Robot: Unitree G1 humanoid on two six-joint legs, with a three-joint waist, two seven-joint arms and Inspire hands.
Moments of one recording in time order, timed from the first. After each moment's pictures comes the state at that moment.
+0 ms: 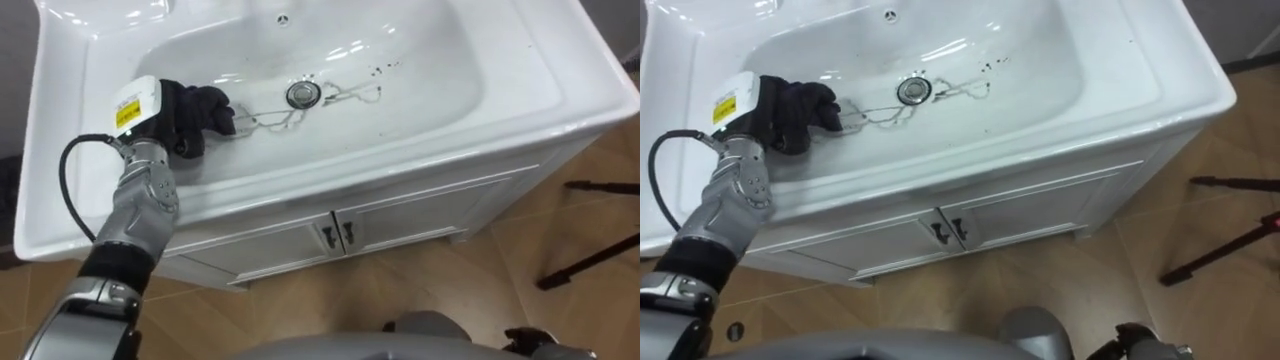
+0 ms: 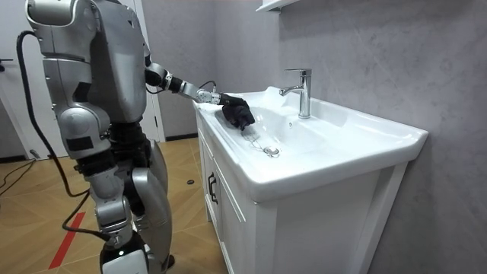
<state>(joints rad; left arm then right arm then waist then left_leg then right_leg) -0.28 0.37 -0.17 0.68 0.67 0.15 0.30 -0.01 -0.32 0.08 1.29 -0.20 0.14 0.01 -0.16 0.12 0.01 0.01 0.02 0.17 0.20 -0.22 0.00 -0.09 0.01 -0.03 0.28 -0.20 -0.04</state>
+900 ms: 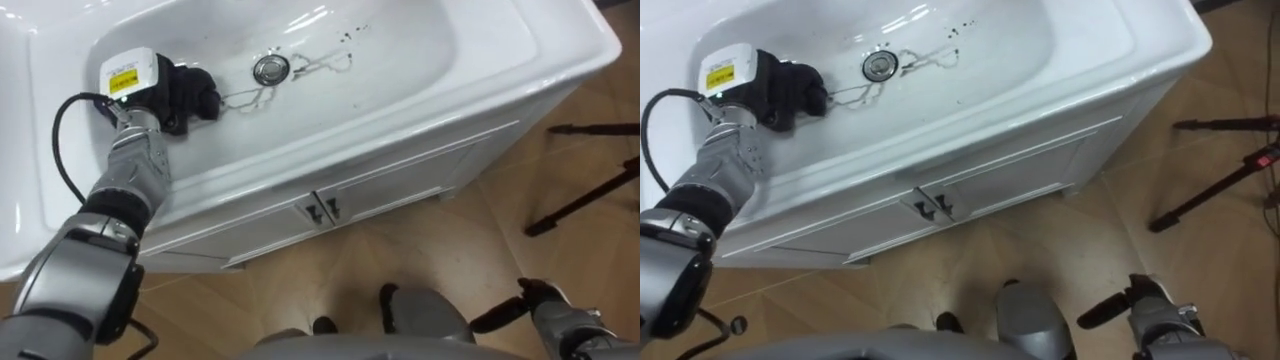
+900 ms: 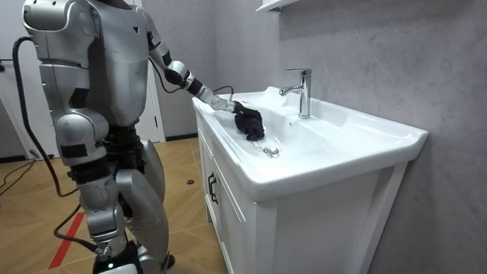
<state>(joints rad) -0.56 0.39 -0.28 1.06 0.71 0.12 0.40 -0.15 -0.34 0.10 1.36 -0.15 0.08 -0.09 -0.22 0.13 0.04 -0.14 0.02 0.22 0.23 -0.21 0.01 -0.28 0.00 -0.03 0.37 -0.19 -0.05</state>
